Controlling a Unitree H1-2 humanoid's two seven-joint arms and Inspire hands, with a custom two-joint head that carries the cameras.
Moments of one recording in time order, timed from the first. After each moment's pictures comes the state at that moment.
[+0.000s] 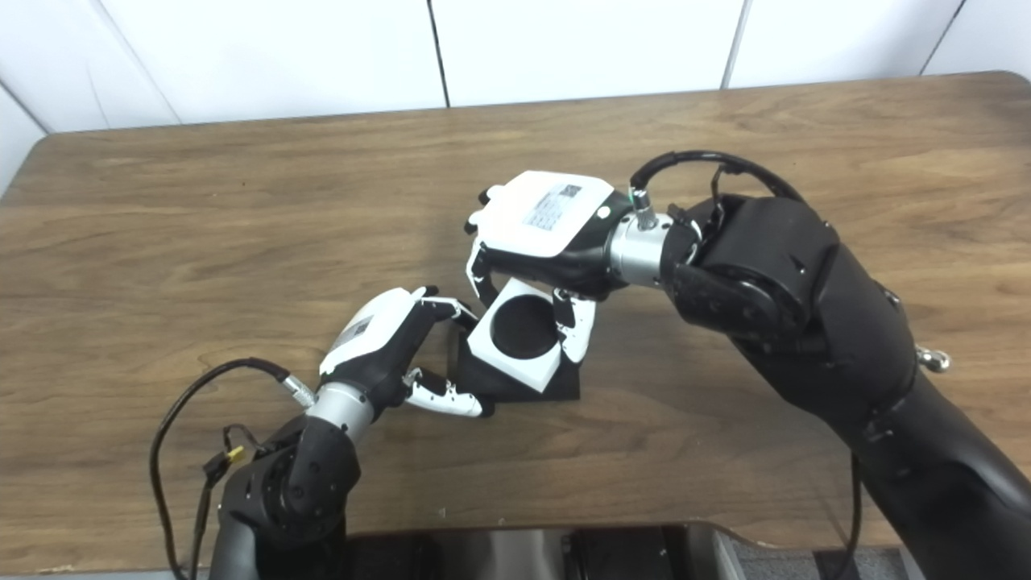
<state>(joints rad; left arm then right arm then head) 0.00 -0.08 -0.30 -0.52 1.13 0.47 -0.71 -0.60 -0.46 0.46 -0.58 -0.79 0.06 1.06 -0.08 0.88</state>
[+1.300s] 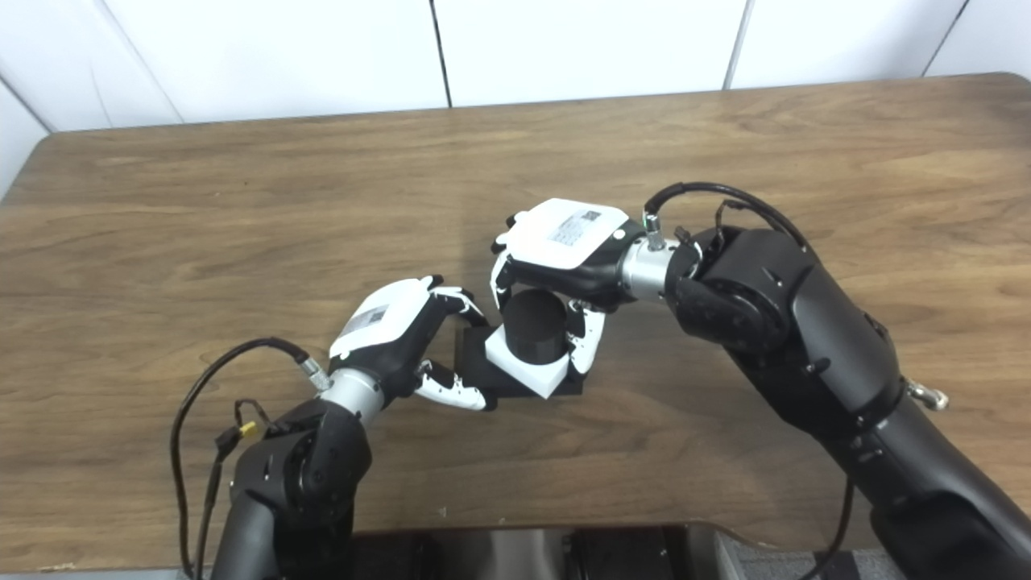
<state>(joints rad) -0.07 -0.03 -0.36 -0.48 1.22 0.45 -0.76 -0.50 -0.46 0.44 -0.40 -0.78 -0.01 0.90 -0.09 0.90</state>
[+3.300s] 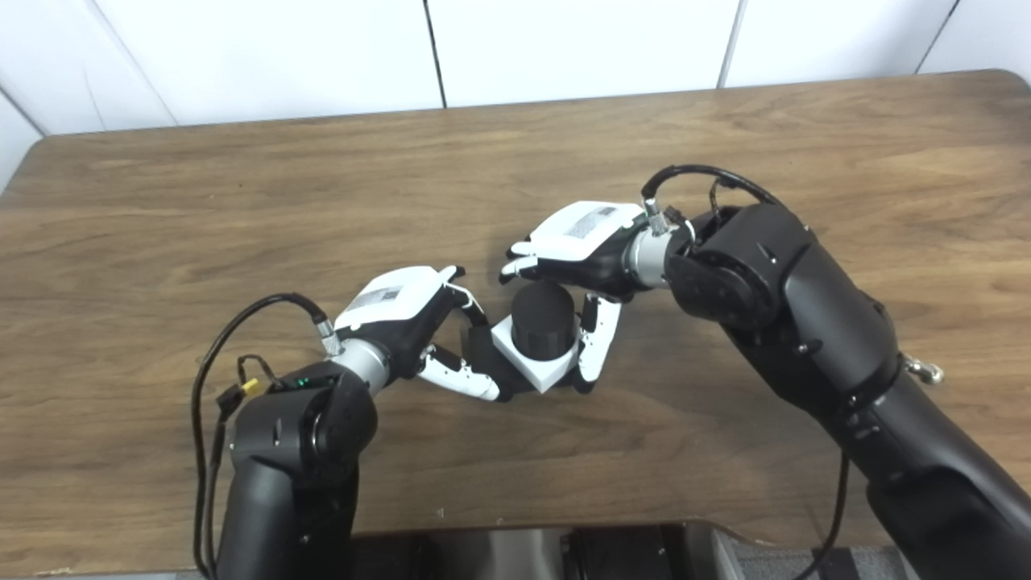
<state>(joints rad) -0.17 -0.09 -0.30 -0.47 1.46 0.37 -1.07 -0.56 -0.47 0.45 -0.39 -0.87 0.10 1.13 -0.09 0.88</state>
